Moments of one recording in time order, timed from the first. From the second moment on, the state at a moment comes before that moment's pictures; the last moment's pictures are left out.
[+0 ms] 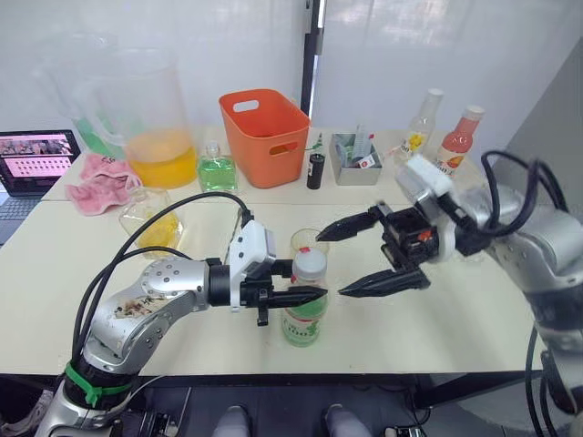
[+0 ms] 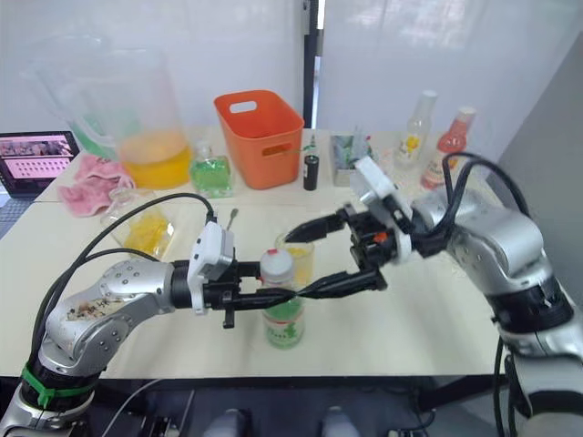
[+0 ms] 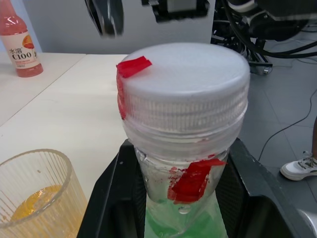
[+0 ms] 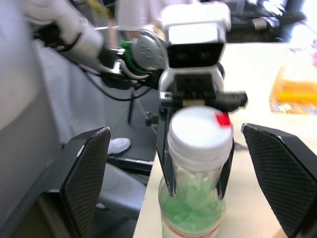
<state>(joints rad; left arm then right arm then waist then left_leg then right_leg) -0.45 0.63 -0.12 -0.54 -0.67 0.69 -0.88 -0.79 -0.89 0.15 -0.28 0.97 0.71 1.20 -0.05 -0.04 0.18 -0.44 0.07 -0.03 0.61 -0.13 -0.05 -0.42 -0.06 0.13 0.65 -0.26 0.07</state>
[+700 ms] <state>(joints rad) -0.49 0.59 -0.15 -0.44 -0.65 0.65 -0.95 -0.64 -0.76 -0.01 -0.63 1.19 1.03 0.43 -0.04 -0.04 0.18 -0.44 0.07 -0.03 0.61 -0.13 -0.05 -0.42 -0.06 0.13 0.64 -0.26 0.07</state>
